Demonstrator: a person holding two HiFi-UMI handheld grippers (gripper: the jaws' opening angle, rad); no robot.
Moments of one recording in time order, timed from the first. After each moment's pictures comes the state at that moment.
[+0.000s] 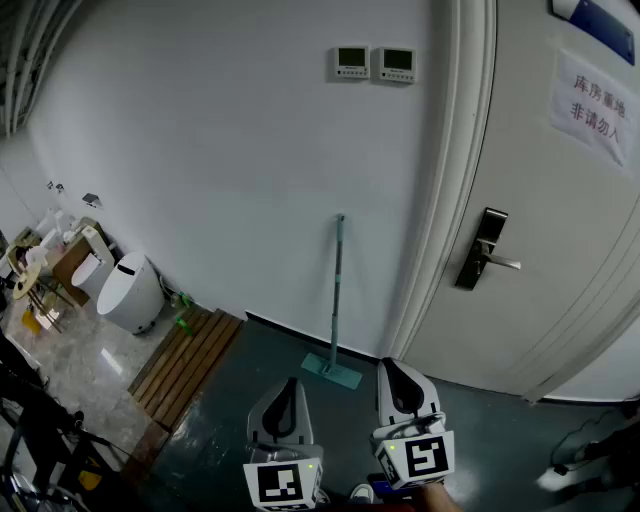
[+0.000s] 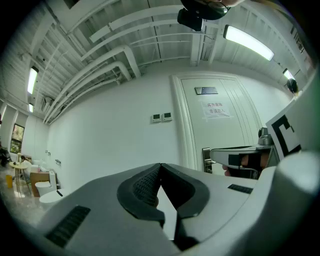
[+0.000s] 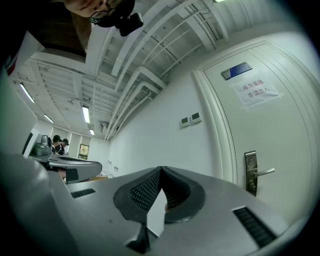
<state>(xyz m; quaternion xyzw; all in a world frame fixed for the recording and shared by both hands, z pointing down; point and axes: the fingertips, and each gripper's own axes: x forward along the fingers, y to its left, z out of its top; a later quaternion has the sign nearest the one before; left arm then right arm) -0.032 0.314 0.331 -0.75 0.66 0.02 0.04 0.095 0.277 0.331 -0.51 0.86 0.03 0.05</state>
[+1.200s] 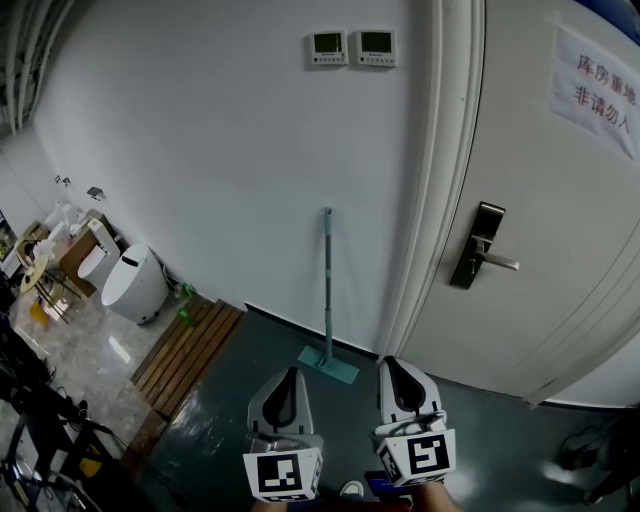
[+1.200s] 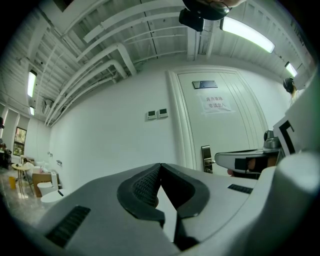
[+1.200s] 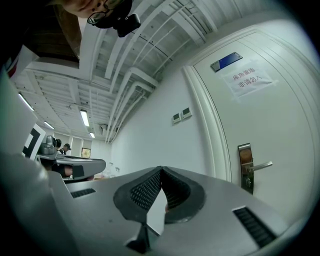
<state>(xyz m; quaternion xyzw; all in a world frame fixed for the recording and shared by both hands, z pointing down) 0.036 0.272 0.341 -0.74 0.67 0.01 0.03 0.167 0.241 0.353 -0.50 0.87 0.00 0.06</state>
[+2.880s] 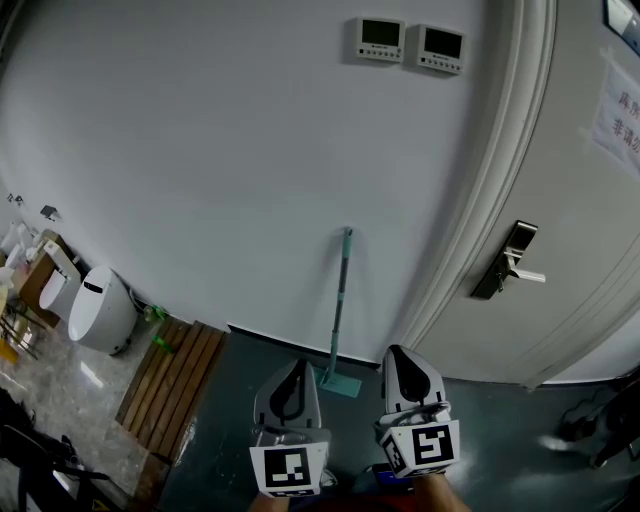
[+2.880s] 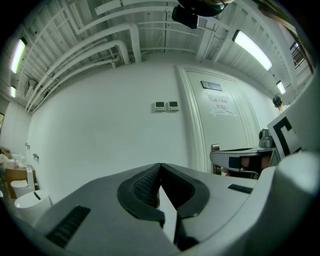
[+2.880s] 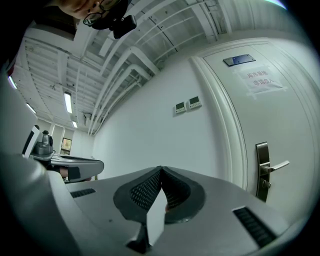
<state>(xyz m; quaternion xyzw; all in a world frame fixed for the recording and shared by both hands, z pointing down) -0.114 0.109 0.347 -0.81 0.59 0.03 0.02 0.014 0.098 0.351 -0.58 0.81 0.02 0.03</state>
